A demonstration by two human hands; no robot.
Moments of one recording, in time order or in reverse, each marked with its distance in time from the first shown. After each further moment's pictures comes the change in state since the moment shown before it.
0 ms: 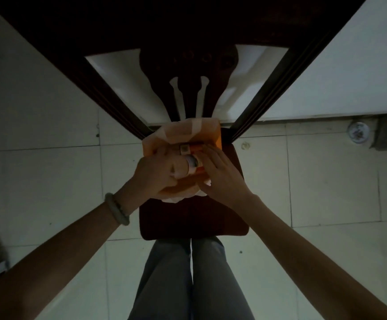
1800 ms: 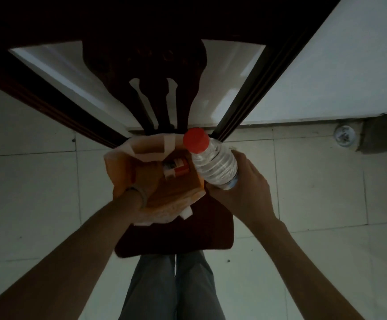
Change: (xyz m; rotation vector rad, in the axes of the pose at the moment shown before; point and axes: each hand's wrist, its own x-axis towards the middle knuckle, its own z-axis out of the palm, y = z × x) left_hand 0.150 -0.044 0.182 -0.322 0.192 -0.233; right_hand -0.025 0.043 -0.054 0.191 0.193 0.450
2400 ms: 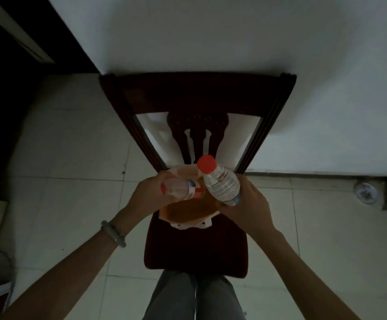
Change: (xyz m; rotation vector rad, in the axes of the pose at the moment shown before) left_hand -0.195 0.067 -0.227 -0.220 0.233 0.170; right_hand -0.055 -0.075 -0.057 0.042 -0.016 -0.142
